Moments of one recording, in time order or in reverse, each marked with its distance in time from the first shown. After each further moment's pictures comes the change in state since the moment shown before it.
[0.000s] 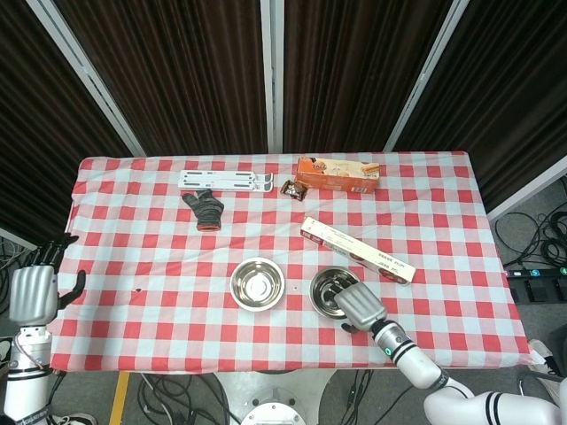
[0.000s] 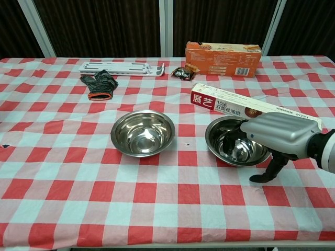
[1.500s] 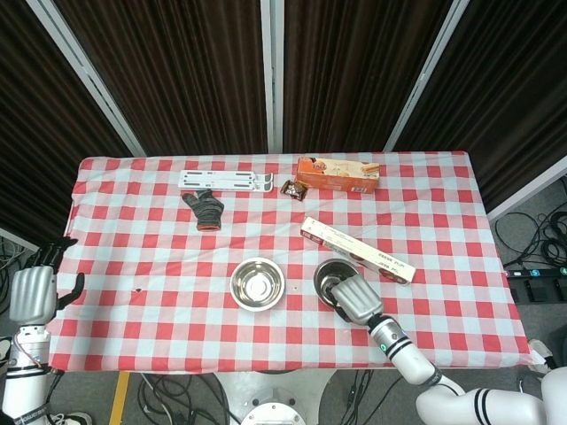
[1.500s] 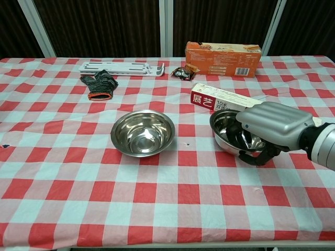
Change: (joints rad) left arm 0.018 -0.003 -0.024 0.034 -0.017 -0.077 -0.041; right arm 0.029 -0.056 -0.021 0.055 -0.011 0.110 -0.015
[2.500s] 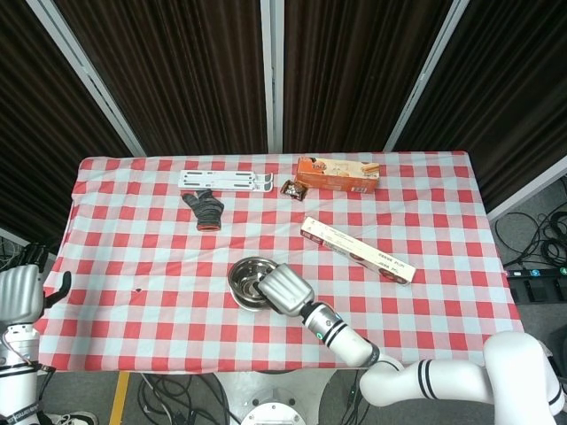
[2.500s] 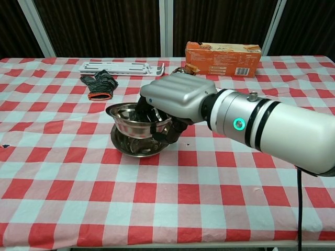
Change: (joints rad) left arm 0.012 0.011 -0.026 0.030 -0.049 -0.028 -0.019; right arm 0.275 -0.181 0.162 -0.023 0.144 -0.100 -0.158
